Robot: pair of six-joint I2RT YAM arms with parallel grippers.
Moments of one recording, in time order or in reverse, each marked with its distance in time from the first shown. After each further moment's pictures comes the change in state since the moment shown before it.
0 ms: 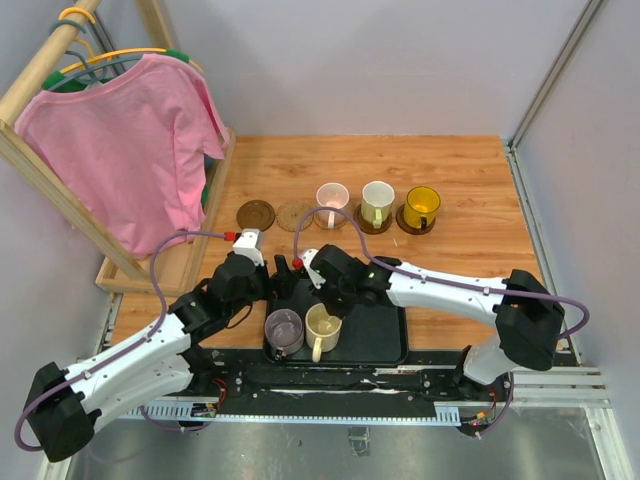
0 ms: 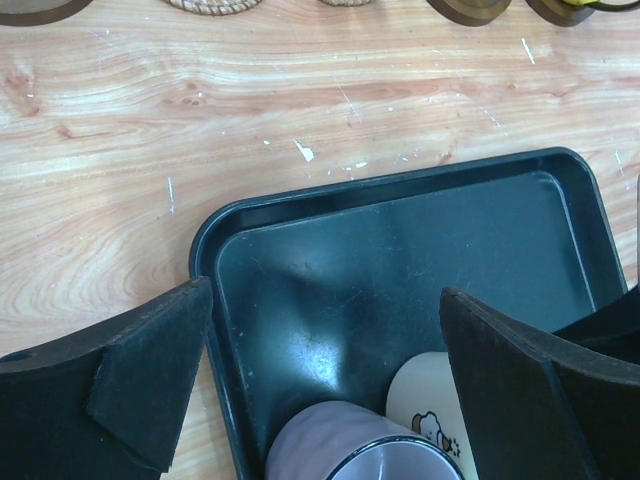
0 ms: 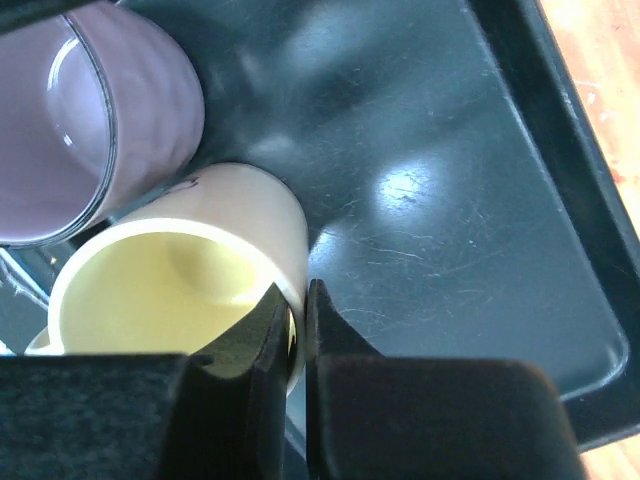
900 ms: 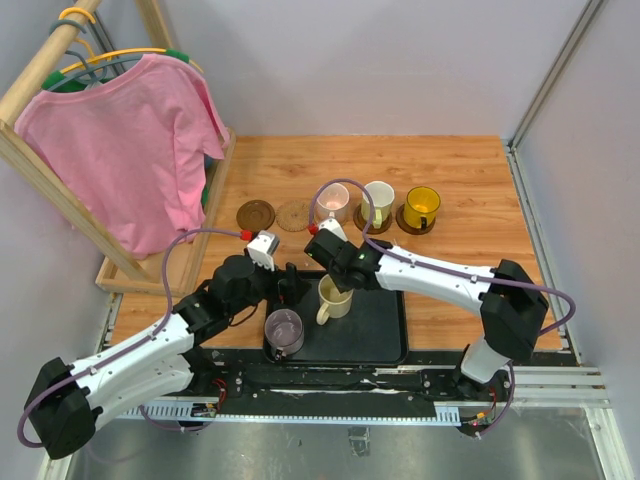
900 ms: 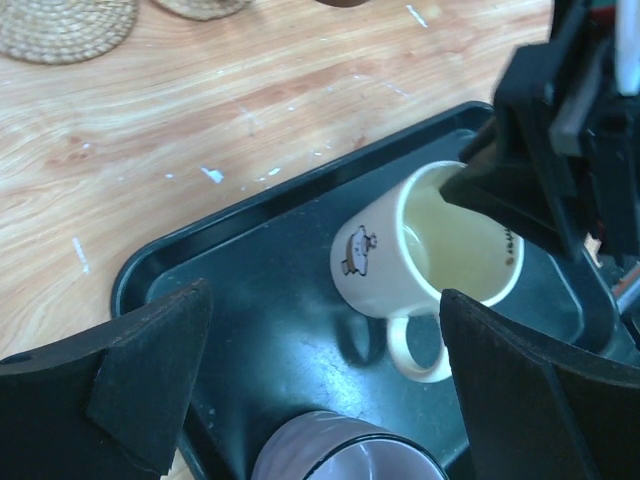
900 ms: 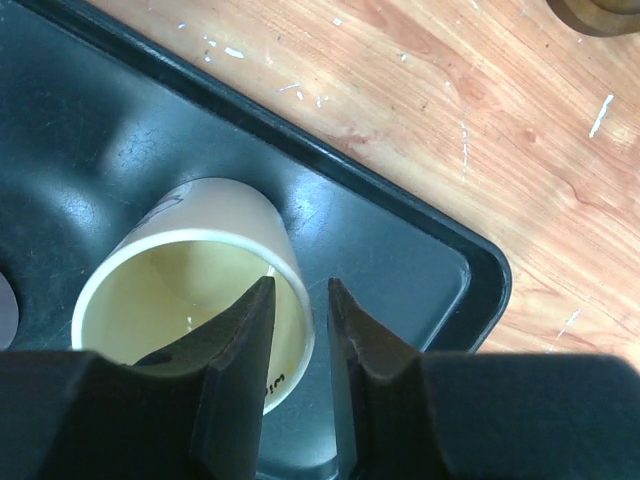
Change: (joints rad) left arm -0.002 0.025 -0.038 0.159 0.190 0.148; right arm -0.046 0.100 0.164 -0.174 0.456 0.245
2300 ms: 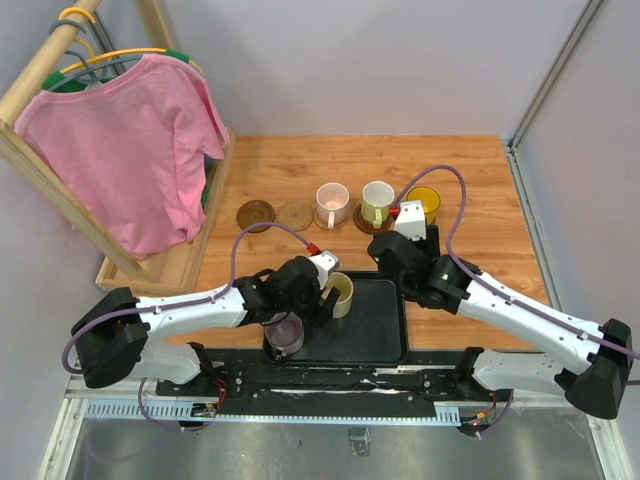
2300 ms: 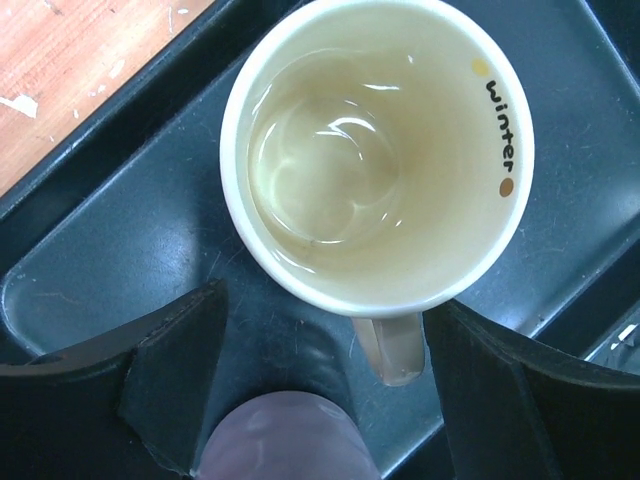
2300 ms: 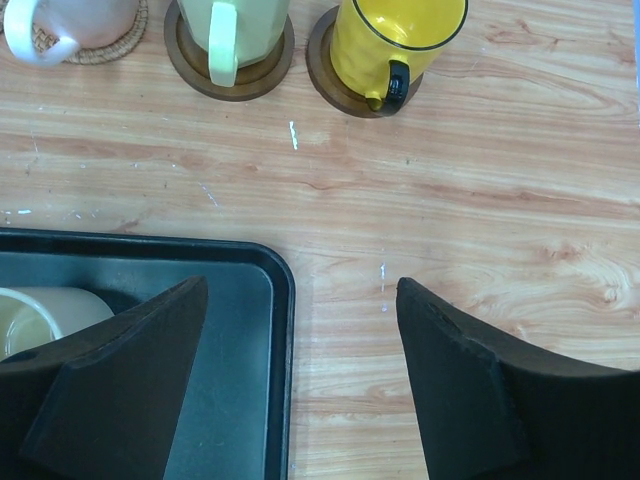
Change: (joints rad) left arm -0.238 0.484 0.240 -0.150 0.008 0.110; right arm -0.076 -0.519 -0.227 -0.035 0.436 0.153
